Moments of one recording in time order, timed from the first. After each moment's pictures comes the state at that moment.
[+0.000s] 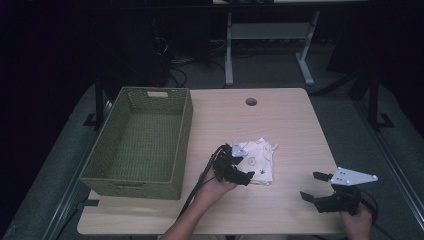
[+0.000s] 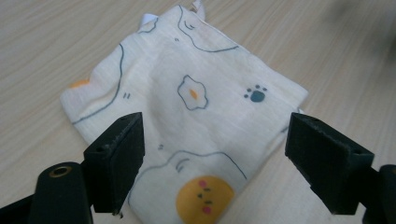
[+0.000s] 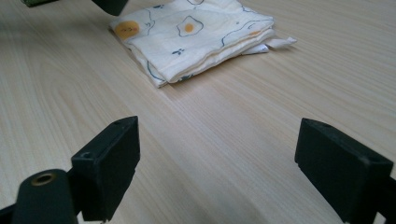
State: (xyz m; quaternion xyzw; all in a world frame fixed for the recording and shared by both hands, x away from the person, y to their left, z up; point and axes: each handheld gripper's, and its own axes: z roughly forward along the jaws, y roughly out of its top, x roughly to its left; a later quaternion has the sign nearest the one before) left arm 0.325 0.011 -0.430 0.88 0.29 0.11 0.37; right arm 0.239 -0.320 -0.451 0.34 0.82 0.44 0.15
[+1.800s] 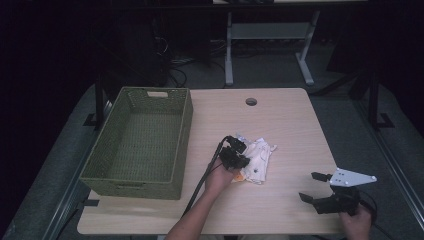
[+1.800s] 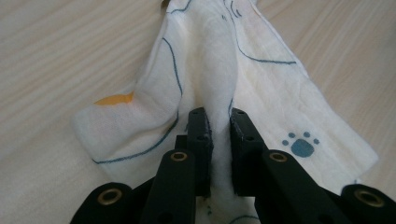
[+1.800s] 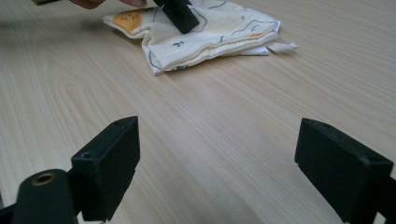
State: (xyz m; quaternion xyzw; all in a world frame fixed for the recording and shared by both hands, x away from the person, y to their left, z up) left arm 0.373 -0.004 -0.457 0.88 0.36 0.05 0.32; right arm 0.237 -0.316 -0.450 0.33 0.82 0.44 0.15
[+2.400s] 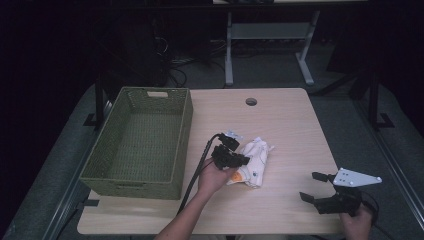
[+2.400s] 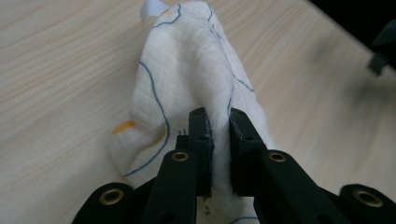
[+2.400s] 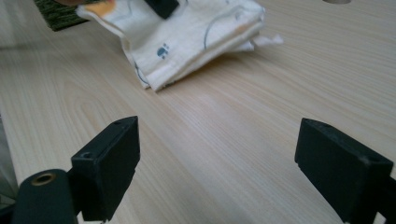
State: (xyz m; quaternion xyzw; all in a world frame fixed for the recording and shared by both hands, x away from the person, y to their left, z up) left arm 0.355 0.025 -0.417 0.84 0.36 -0.02 0.41; right arm 0.234 -0.319 -0.447 0.34 0.80 0.47 0.15
